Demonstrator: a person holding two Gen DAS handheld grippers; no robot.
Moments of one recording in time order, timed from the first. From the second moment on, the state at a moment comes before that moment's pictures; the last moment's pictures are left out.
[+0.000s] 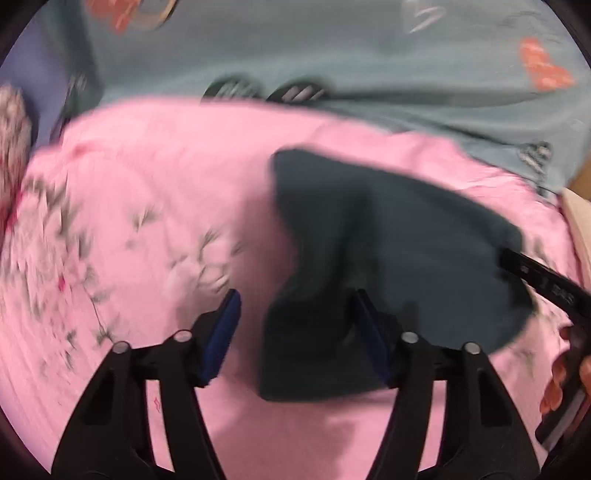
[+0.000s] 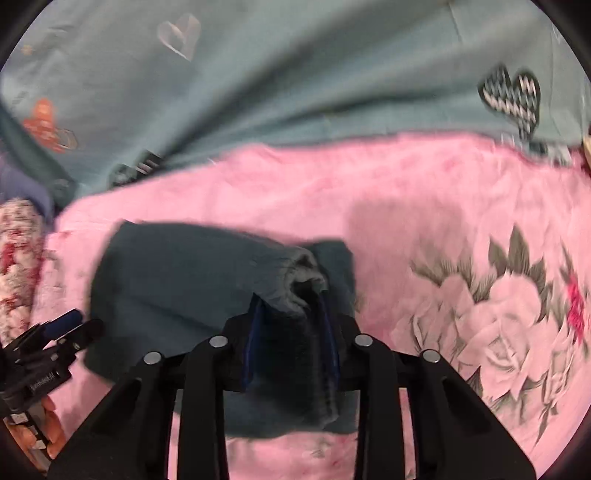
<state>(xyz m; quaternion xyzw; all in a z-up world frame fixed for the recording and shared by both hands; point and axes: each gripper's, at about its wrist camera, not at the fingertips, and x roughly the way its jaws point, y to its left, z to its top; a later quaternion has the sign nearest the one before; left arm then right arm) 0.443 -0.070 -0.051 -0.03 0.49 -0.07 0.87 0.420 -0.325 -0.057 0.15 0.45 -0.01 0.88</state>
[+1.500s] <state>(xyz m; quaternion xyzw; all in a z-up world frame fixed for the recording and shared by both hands) -0.097 -0.014 0.080 0.03 0.26 -0.09 0.96 -0.170 -0.273 0.090 0.09 0.21 0.02 0.97</state>
